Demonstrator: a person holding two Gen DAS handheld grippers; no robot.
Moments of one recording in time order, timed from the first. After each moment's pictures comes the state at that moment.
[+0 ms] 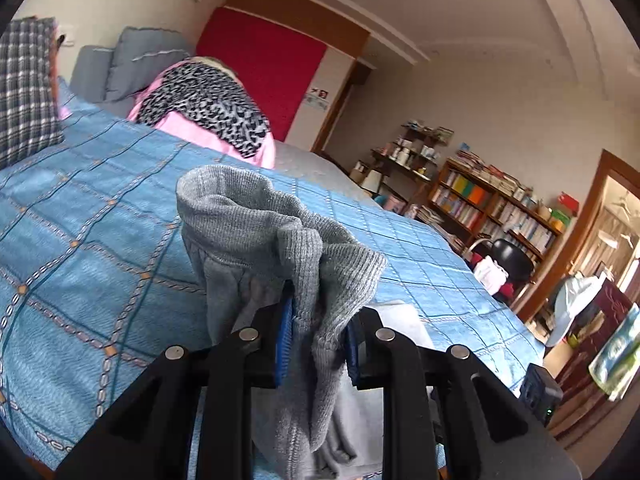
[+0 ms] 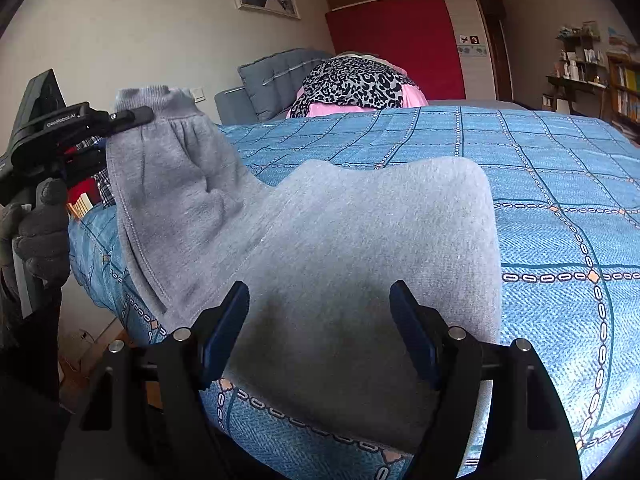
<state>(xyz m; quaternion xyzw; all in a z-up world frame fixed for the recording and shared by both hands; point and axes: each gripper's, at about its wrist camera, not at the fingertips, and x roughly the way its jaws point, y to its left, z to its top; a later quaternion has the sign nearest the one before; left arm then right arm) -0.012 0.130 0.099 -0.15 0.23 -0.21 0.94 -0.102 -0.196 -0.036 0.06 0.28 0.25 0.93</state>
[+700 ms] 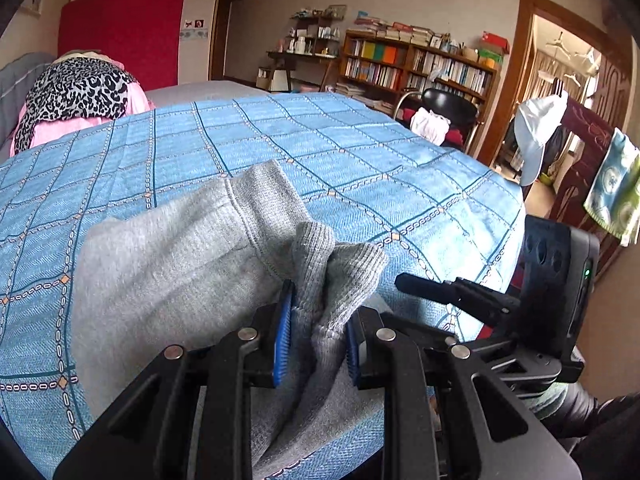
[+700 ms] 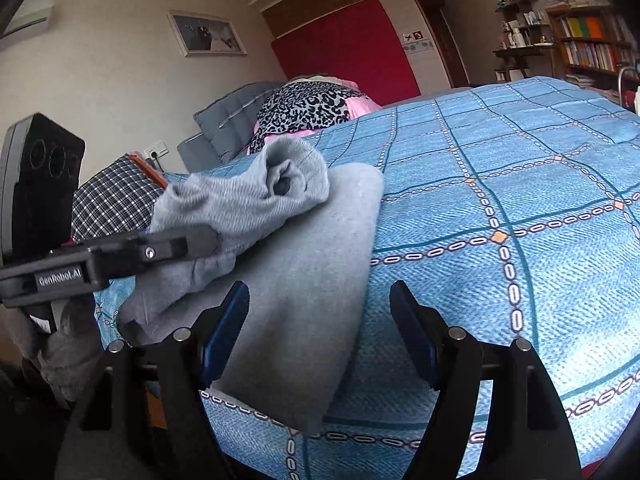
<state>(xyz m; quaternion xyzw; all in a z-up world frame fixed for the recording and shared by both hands) -0.012 -0.076 0.033 0.06 0.35 -0.35 0.87 -0.115 -0.285 -0.048 0.17 0.25 0.19 0.93</state>
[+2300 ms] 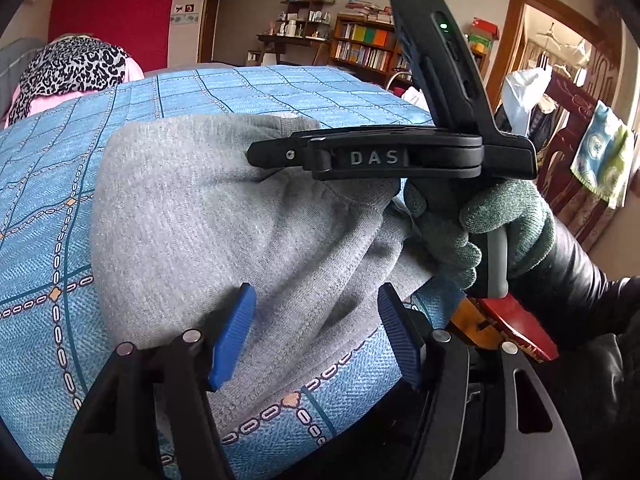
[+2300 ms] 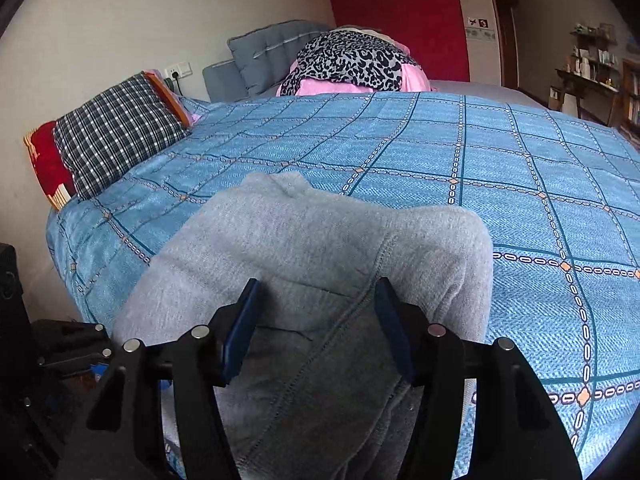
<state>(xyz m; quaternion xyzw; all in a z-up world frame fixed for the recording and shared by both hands) -0.049 -0.002 -0.034 0.06 0.36 -0.38 0.85 -0.017 -0.203 -0.019 0.04 0.32 0.25 0.91</state>
